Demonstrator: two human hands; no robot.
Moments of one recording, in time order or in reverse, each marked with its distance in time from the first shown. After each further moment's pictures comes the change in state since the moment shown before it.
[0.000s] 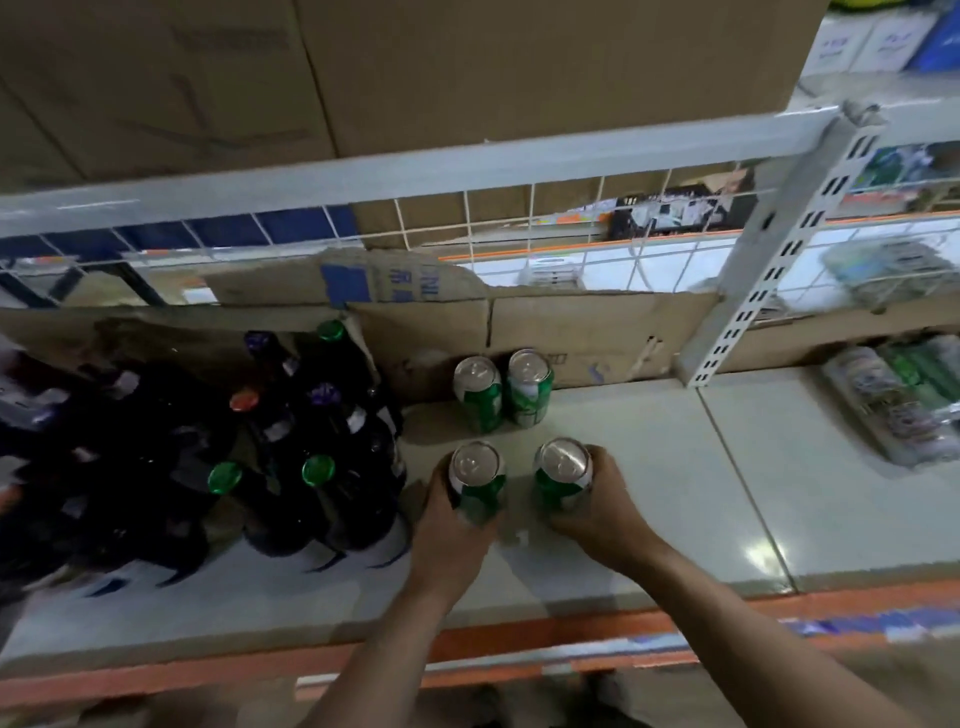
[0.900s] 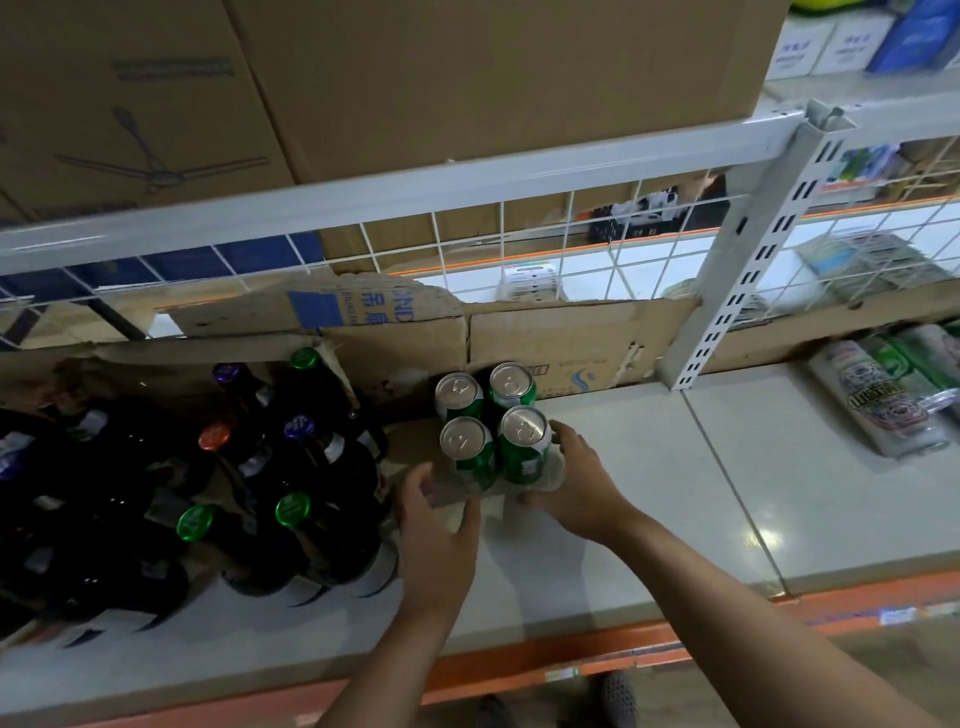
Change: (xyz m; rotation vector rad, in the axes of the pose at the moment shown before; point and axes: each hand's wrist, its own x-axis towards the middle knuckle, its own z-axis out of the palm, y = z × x) left_hand 0.004 0.019 0.006 0.090 0.198 0.072; right_hand 0.045 -0.018 0.000 -0.142 -0.060 0.015
